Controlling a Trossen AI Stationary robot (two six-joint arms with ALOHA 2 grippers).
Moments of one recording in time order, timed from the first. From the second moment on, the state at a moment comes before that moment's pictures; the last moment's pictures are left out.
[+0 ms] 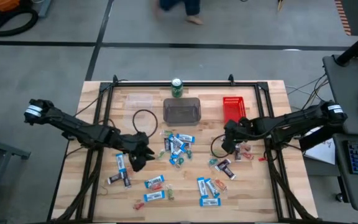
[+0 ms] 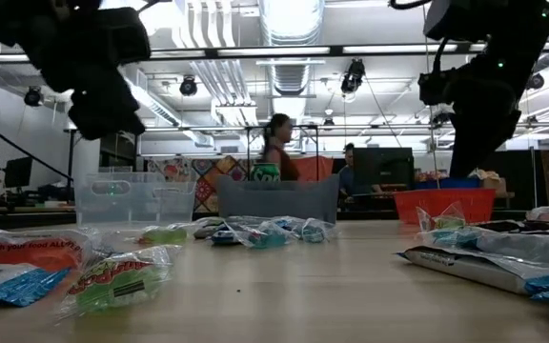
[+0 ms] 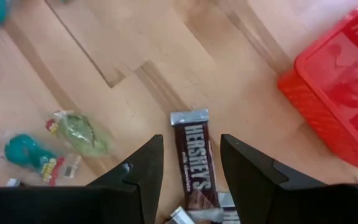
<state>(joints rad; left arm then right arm) -0.28 1.13 0.58 -0.13 -0.07 -0.62 0.10 1.21 0.69 -0.72 0.25 0.69</state>
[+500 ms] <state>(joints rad) -0.26 1.26 0.69 0.01 -0.05 -0.49 0.09 1.25 0.71 -0.66 0.26 0.68</state>
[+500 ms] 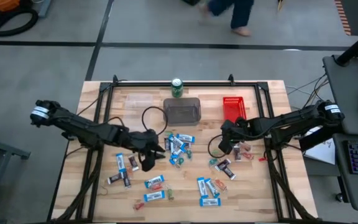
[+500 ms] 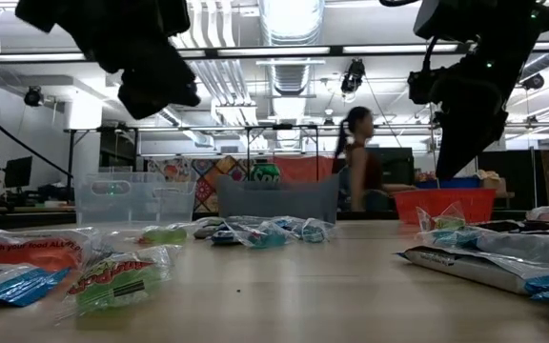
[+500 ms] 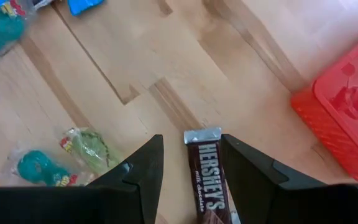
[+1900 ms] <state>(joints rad) -0.30 1.48 0.74 0.32 0.21 -0.44 0.30 1.47 0.71 -0.46 0.25 0.22</state>
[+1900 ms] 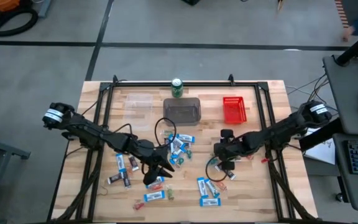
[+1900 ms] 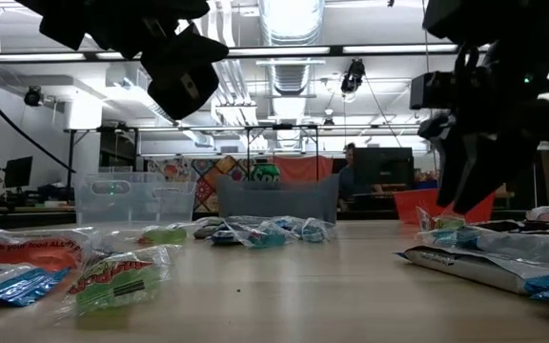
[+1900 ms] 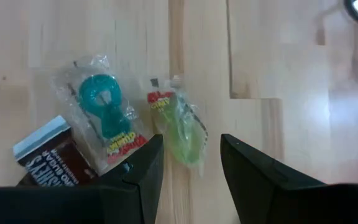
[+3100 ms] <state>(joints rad) -0.32 1.39 0.71 0.35 0.11 -0.43 0.23 1.30 0.74 -0.09 0.33 0.11</state>
